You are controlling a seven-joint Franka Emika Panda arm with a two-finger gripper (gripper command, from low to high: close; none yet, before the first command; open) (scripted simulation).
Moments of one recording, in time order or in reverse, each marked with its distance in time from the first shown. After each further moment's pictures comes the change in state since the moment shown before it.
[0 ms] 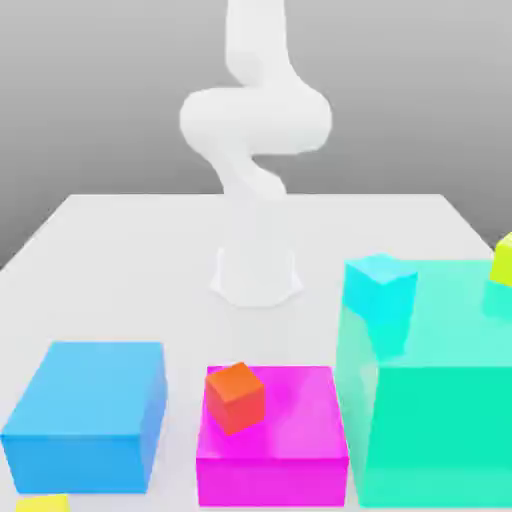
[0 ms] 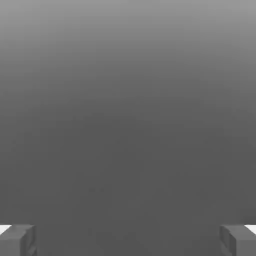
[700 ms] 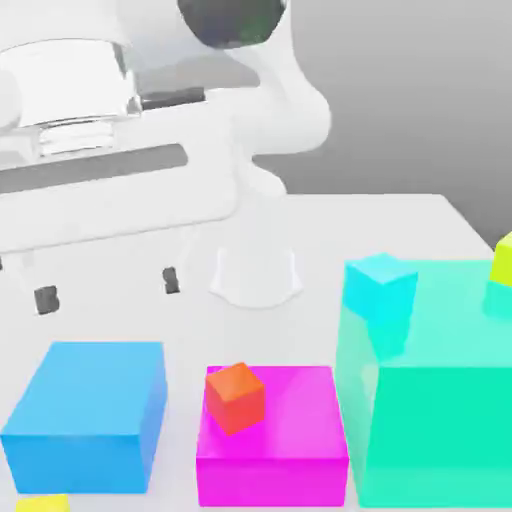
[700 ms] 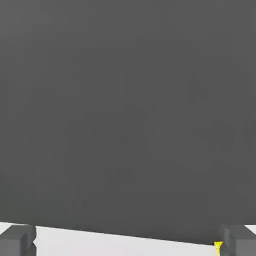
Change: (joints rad) arm 0.050 0.766 -0.280 0.125 0.313 0.100 -0.520
